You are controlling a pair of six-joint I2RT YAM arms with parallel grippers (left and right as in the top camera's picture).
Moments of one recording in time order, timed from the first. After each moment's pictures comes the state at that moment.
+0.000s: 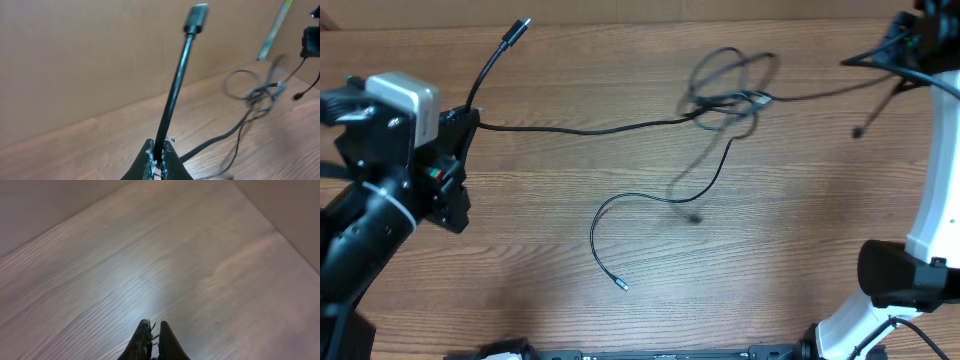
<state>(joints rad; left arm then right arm) 0.15 1.15 2.07 -1.27 0.54 0.19 -0.11 1.89 2.41 -1.54 0.36 0.44</state>
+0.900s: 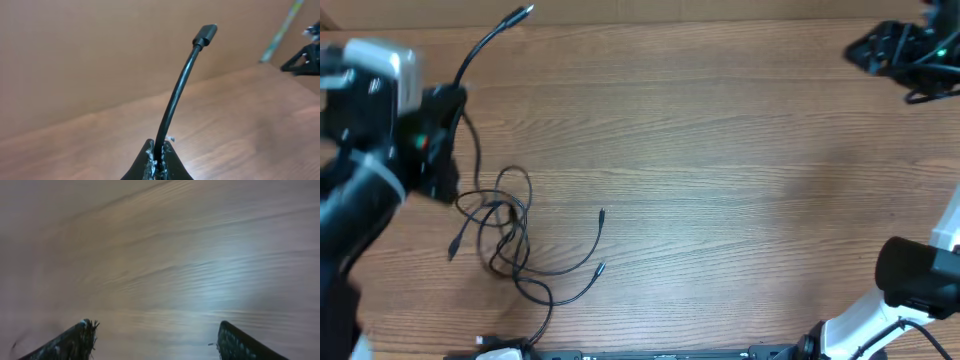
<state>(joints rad) 0.15 1.30 2.25 -1.35 0.54 0.16 -0.29 1.89 2.31 -1.52 -0.55 -0.06</state>
